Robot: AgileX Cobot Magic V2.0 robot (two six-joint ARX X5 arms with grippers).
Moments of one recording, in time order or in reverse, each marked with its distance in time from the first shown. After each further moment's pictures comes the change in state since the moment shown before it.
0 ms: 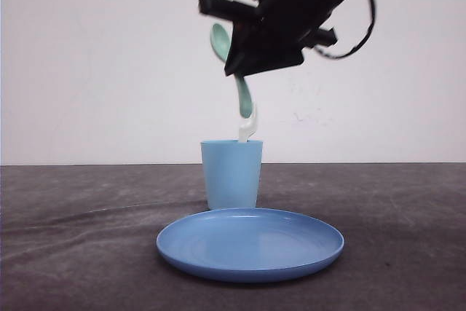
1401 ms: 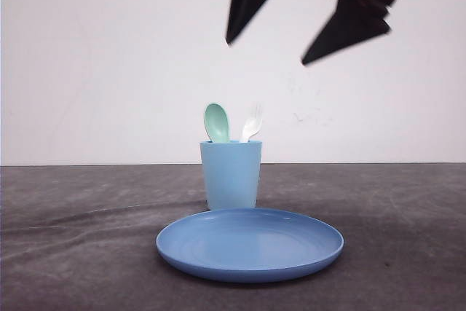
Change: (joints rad) left arm 0.000 0.000 0.000 -0.035 0.000 0.000; right arm 0.066 -0.280 0.000 -0.605 -0.001 0.148
